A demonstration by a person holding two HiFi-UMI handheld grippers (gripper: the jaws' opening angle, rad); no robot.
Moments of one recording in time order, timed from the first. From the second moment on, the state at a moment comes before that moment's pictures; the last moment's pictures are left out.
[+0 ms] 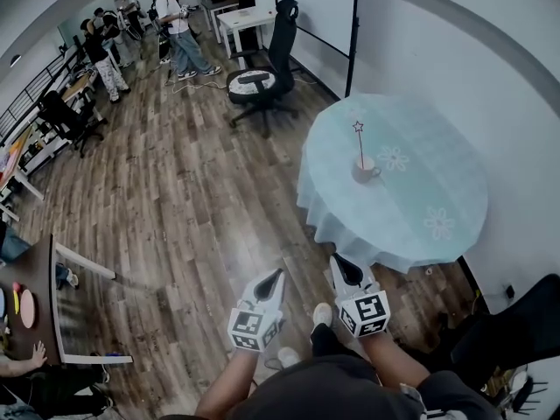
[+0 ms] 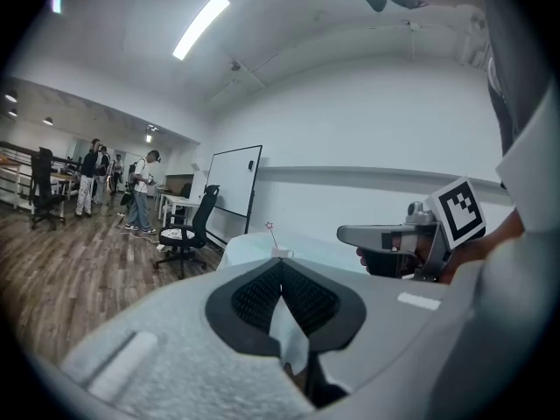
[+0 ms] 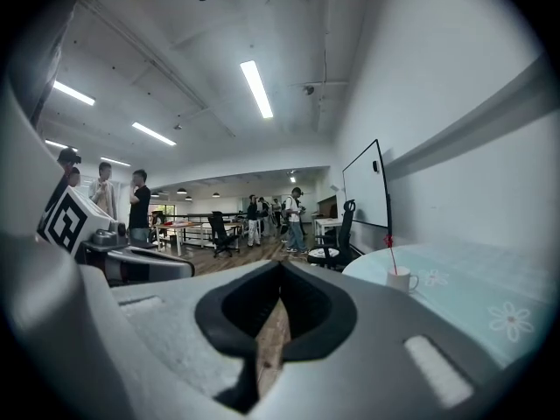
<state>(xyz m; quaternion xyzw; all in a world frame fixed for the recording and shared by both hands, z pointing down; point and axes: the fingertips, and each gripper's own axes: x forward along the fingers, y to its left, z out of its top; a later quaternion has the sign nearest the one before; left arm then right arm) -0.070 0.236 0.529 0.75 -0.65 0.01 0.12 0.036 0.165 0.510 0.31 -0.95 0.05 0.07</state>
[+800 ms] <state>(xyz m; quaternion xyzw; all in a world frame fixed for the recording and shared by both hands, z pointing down) -0.066 0.061 0.513 0.74 -0.66 0.03 0.10 0.053 -0.022 0.511 0.30 -0.95 0.07 0.05</state>
